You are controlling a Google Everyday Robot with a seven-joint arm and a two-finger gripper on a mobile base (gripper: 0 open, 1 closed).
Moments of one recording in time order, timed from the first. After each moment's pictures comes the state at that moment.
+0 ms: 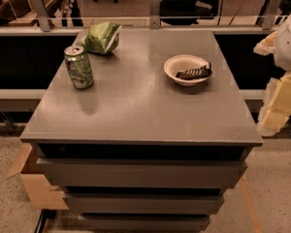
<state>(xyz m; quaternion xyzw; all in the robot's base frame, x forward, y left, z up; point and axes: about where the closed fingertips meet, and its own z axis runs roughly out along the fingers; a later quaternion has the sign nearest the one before) 0.438 -0.216 0.977 -0.60 0.78 -0.04 0.16</state>
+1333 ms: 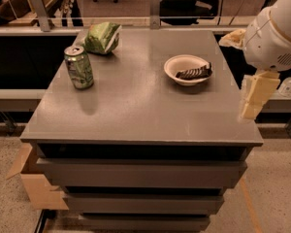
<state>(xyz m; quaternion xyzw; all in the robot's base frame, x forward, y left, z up) 0.486 -0.185 0.962 -0.71 0.68 -0.04 0.21</state>
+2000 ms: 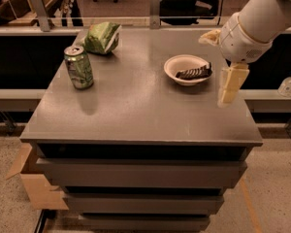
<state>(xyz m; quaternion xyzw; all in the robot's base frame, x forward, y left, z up) 0.565 -0.167 0.928 -0.74 0.63 -0.03 0.23</state>
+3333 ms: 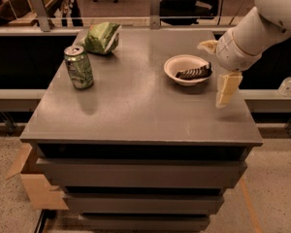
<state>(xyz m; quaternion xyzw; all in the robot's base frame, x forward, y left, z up) 0.612 -0.186 0.883 -0.76 0.60 -0.06 0.24</state>
